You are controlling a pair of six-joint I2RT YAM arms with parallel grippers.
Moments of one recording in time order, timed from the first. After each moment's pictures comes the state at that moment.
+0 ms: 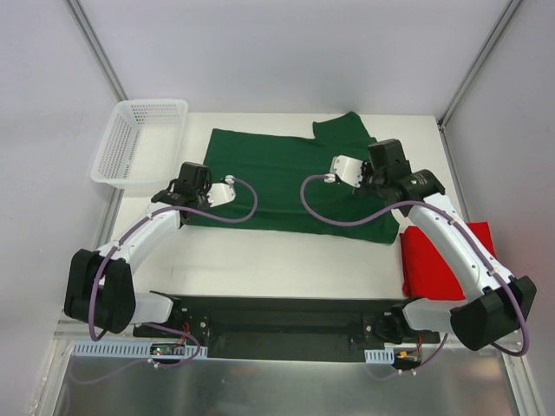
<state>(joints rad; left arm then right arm) -0.28 1.31 0.85 -0.46 -0.28 1.04 0.44 1.26 1.25 -0.84 0.20 -1.00</state>
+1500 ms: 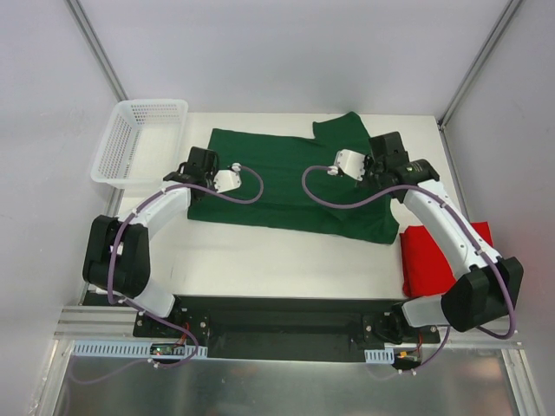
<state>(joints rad) -0.27 1.54 1.02 -0.42 -0.27 1.09 0.36 1.37 1.29 -0.84 0.20 -1.02</state>
